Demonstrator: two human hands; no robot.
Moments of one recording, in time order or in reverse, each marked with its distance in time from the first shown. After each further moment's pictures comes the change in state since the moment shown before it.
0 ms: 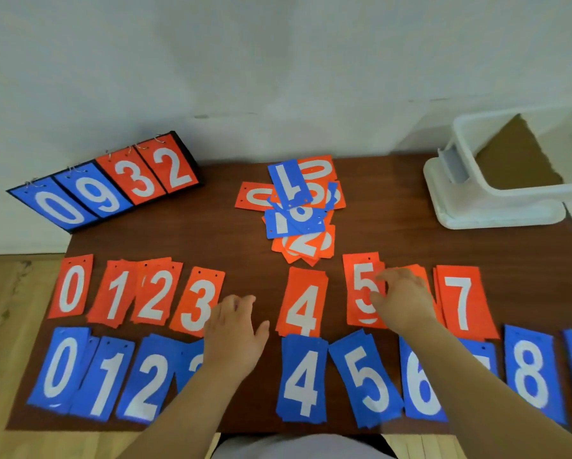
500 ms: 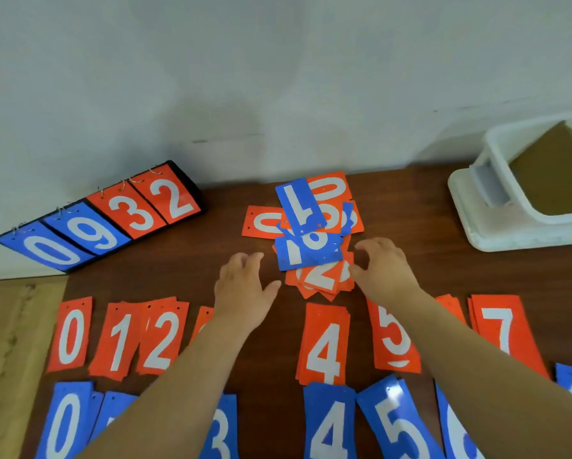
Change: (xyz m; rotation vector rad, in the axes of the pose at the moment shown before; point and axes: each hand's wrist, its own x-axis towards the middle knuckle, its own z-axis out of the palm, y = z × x) left_hand 0.143 0.016 -0.060 -0.010 0.042 0.046; right_hand 0.086 -0.100 -0.025 0.121 0.043 -0.124
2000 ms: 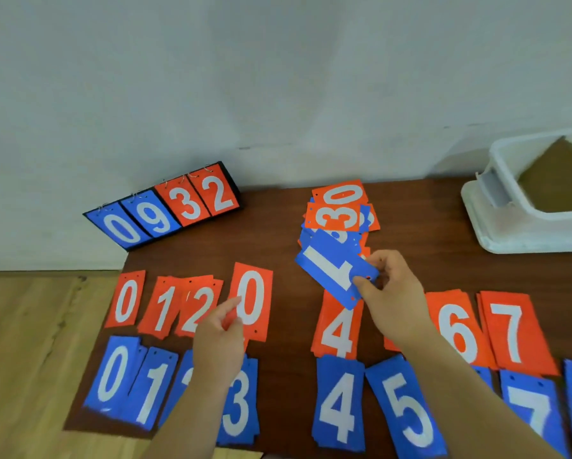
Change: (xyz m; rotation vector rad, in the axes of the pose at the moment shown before) left_hand -0.159 -0.036 -0.023 -0.783 0.235 -0.377; right_hand -0.127 -0.022 -0.016 0.623 0.115 -0.105
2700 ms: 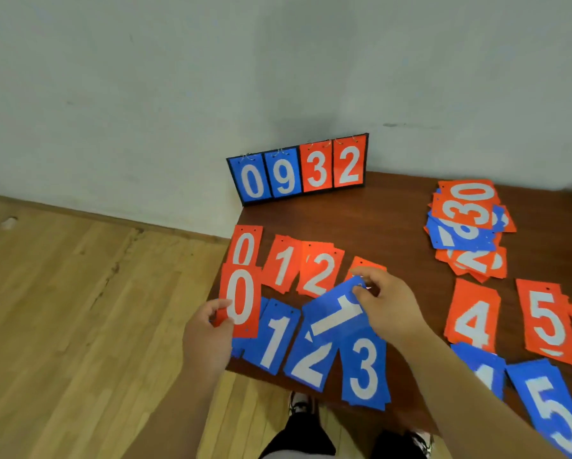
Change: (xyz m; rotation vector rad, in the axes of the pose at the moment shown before) left_hand 0.063 -0.183 -0.232 -0.831 0.164 -0.449; right_hand -0.091 -0.082 0.258 -0.190 -0.280 -0.066
